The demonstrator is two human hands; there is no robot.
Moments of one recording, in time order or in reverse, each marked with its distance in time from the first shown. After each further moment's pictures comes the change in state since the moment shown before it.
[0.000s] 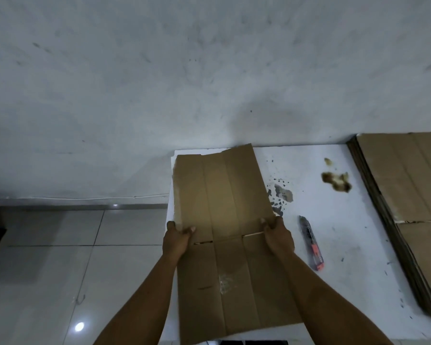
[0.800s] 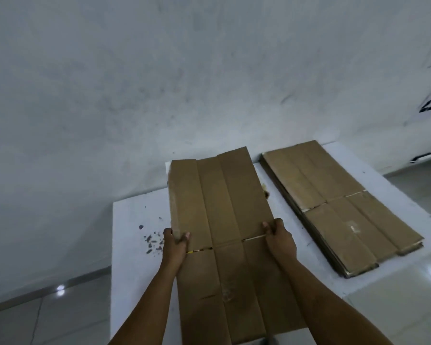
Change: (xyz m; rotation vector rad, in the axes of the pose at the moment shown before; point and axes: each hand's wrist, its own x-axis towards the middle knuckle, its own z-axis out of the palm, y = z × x) left_hand -0.079 0.122 0.084 -0.175 -0.182 0.348; right_hand -0.049 0.077 -0.157 0.121 0.402 -0.038
